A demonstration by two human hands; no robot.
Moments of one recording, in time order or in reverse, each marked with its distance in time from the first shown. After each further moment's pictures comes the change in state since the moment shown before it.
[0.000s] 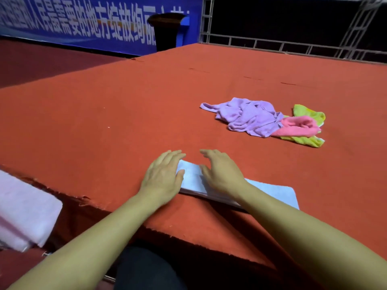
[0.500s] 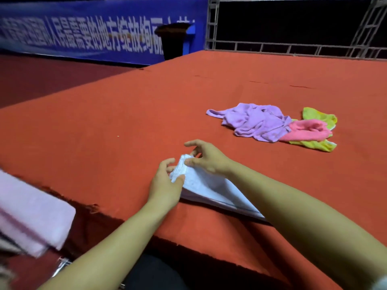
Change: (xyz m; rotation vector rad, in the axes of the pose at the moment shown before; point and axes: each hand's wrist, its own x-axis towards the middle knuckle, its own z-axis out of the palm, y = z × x) left_hand -0.002 0.039 -0.003 -0.698 0.147 -0.502; right_hand 0.059 -0.001 -0.016 0.609 -0.205 -0.077
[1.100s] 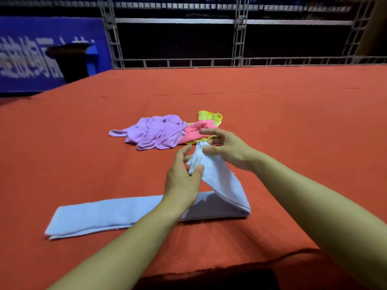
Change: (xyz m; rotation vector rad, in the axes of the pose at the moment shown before) left_hand -0.098 0.151 0.204 -0.217 -0.428 0.354; right_hand -0.229 0.024 -0.228 0.281 0.383 0.188
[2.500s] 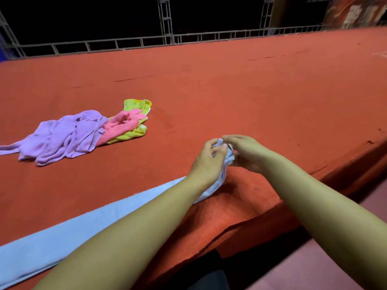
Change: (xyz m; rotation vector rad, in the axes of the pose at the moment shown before) left_hand -0.005 0.035 0.238 -0.079 -0.617 -0.159; right_hand -0.138 0.081 -0.163 0.315 0.591 0.505
